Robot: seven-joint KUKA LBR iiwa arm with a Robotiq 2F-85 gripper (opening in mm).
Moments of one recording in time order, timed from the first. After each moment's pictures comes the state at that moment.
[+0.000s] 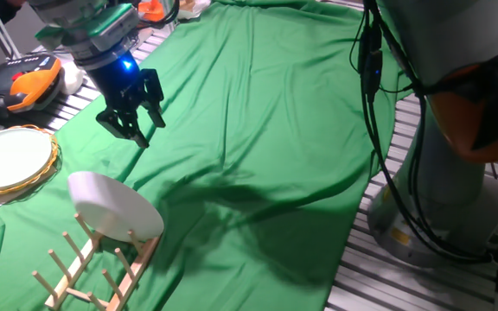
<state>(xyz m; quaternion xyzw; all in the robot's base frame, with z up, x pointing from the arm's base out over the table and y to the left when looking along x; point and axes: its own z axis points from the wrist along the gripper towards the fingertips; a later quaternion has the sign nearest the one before) 0.495 0.193 0.240 0.00 -0.99 0.01 0.12</state>
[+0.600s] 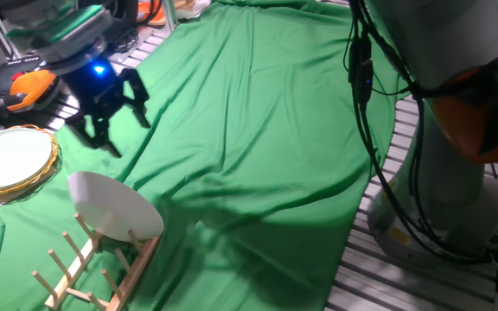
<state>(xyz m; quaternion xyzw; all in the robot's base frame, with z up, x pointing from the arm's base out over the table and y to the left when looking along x) 0.502 0.246 0.260 -0.06 -0.99 0.02 0.12</state>
